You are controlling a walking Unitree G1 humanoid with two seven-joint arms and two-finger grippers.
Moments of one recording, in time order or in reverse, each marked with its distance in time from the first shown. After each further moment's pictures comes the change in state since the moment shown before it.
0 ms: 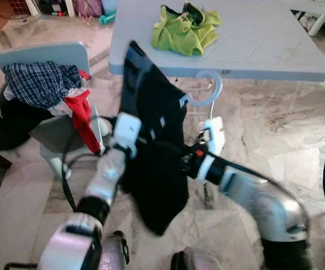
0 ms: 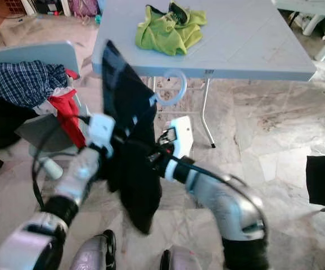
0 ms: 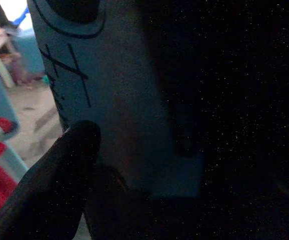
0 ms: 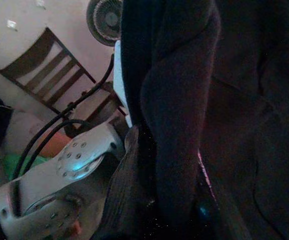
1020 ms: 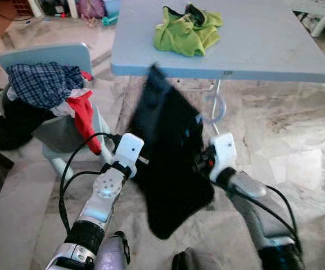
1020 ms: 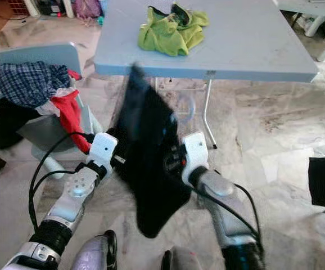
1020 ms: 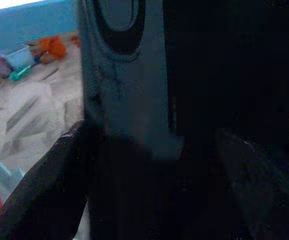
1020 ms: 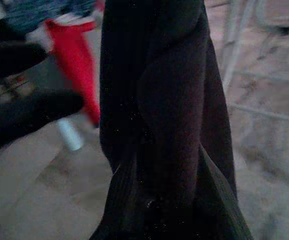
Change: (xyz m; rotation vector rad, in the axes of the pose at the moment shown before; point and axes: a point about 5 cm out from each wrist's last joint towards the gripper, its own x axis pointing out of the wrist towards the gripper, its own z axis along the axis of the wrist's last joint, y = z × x) left arm -0.040 -0.025 -0.021 0.021 0.036 -0.188; right arm -0.011 -0.064 -0.035 -0.321 0.024 -0.486
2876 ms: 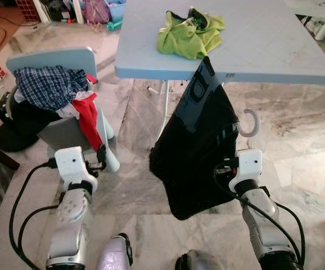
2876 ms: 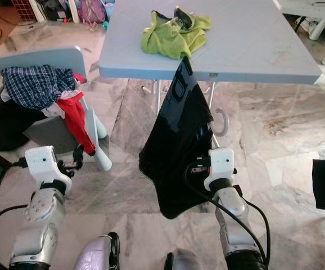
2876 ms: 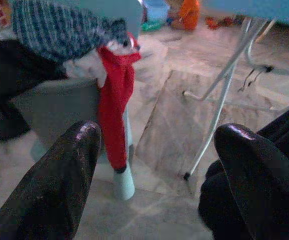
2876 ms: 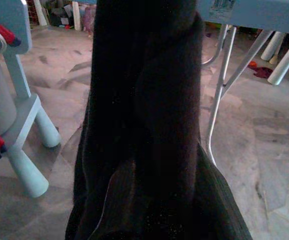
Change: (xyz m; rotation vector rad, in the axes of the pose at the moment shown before) left arm -0.079 0.050 -0.019 -0.365 0.135 0.591; right arm -0.024 -0.051 -0.047 -0.106 -0.156 -0.338
